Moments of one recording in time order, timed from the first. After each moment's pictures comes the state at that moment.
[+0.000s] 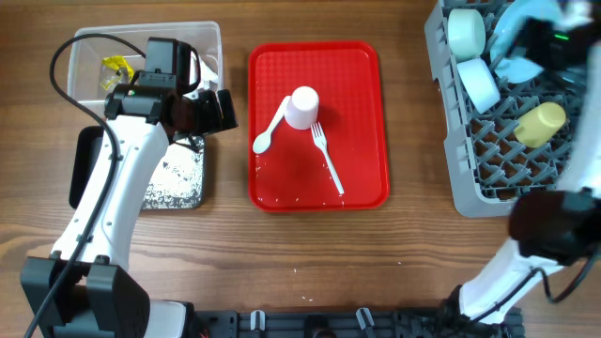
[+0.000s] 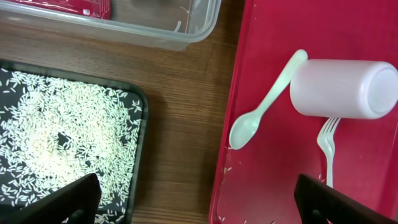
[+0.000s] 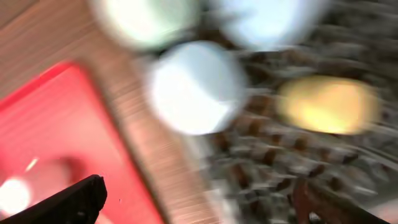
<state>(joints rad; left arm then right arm) -0.12 1.59 1.37 -0.94 0.06 -0.35 -0.19 1.99 2.27 -1.48 -0.10 0.21</state>
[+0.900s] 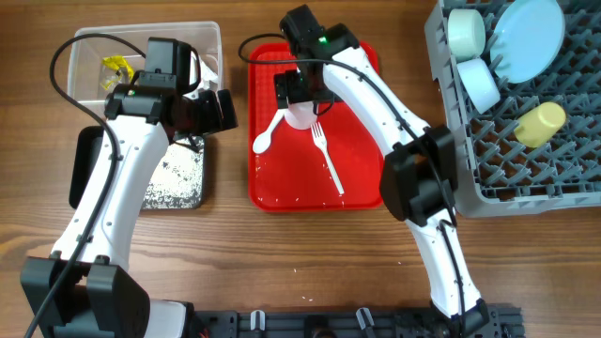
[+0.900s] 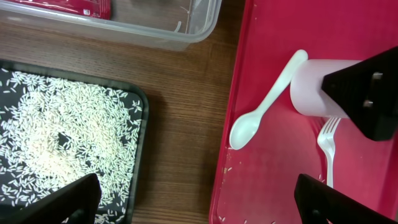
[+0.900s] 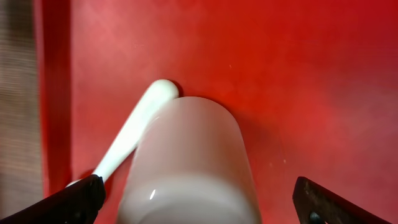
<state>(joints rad) -0.12 1.59 1.37 -0.94 0.06 -0.35 0.52 2.45 2.27 -1.17 -0.01 0.34</state>
